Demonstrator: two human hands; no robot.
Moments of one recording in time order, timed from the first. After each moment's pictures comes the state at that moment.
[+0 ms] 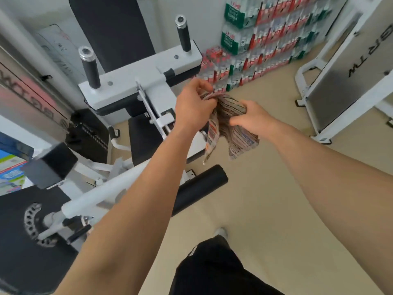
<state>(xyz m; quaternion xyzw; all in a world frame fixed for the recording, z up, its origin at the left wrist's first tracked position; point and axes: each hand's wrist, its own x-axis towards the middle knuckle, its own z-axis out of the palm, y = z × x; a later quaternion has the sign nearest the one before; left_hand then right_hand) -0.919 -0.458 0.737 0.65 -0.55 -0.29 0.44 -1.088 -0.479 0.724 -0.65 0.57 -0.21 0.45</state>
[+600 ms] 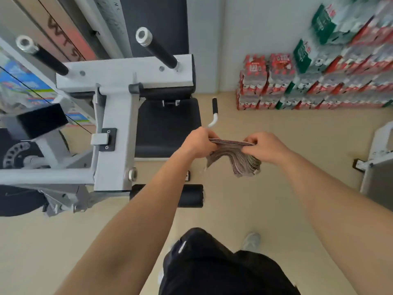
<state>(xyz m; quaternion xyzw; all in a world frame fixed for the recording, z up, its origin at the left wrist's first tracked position) -1.050 -0.667 0.633 0.81 -0.42 -0.37 0.19 -1.230 -0.787 0.626 -0.83 0.43 0.07 0.35</state>
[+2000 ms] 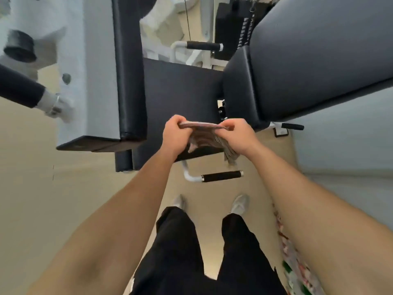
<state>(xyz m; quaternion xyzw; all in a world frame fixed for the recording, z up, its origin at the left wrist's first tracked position) -0.847 -0.959 0.470 0.78 0.42 -0.04 0.46 -0.755 -1.124 0.477 -0.83 -0.12 0.36 0.39</state>
